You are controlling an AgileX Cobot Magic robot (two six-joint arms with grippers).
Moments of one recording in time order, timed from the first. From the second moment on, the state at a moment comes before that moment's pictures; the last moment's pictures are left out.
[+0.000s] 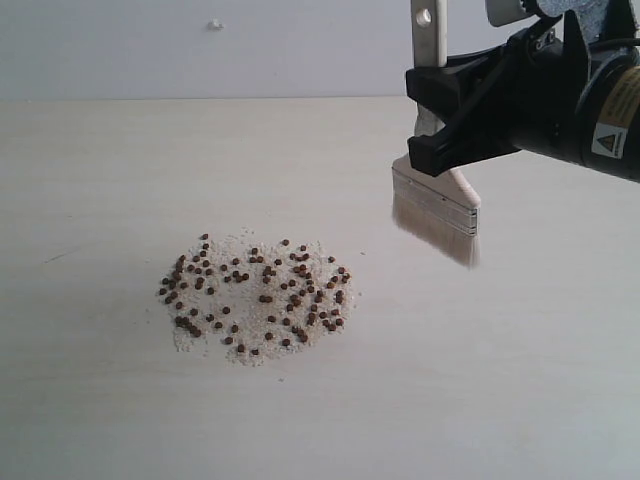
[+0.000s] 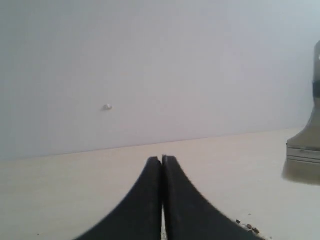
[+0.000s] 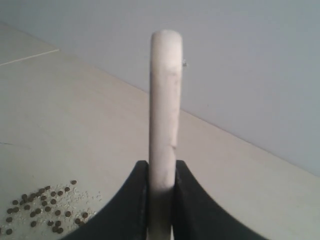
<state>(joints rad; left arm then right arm) -0.59 0.08 0.00 -0.19 -0.07 0.09 0.44 1.28 -0.62 -0.57 -0.36 0.43</state>
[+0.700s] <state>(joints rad) -0.59 0.01 0.00 -0.19 0.10 0.11 0.44 1.28 -0.60 -0.40 -0.45 0.32</state>
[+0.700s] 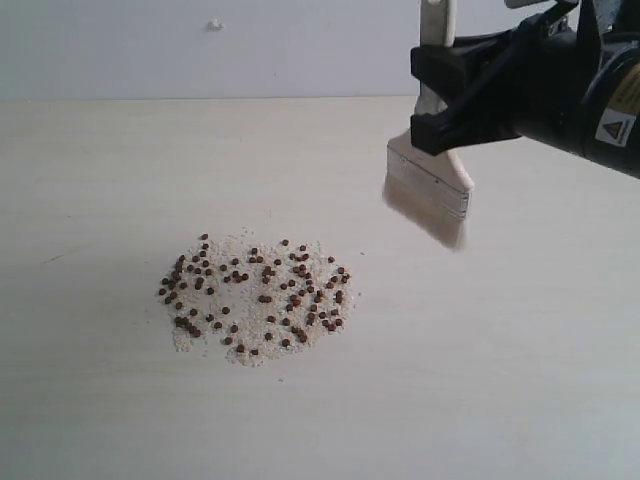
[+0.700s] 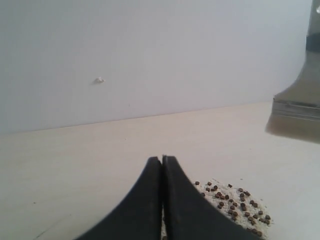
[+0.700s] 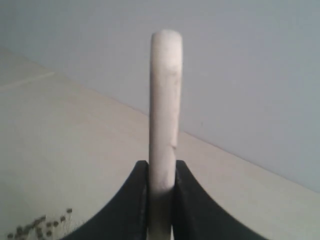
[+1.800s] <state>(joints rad) -0.59 0.01 0.00 -0.19 0.11 0.10 1.02 2.06 -1.27 0.92 -0.87 -0.32</state>
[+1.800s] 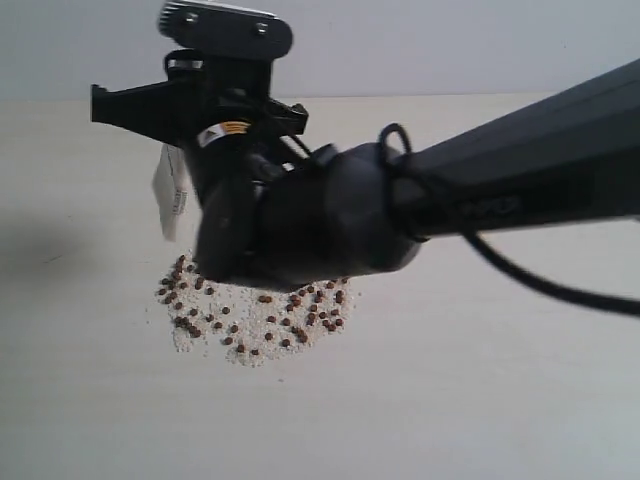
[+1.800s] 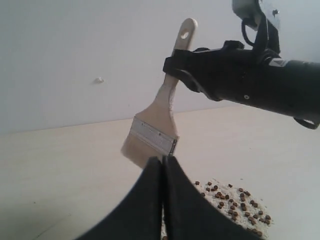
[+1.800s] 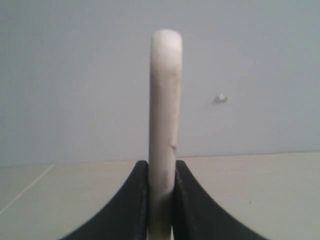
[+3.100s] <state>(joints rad) -0.59 0.01 0.00 -0.19 0.11 0.10 1.17 2.23 -1.64 1.63 -1.14 -1.05</state>
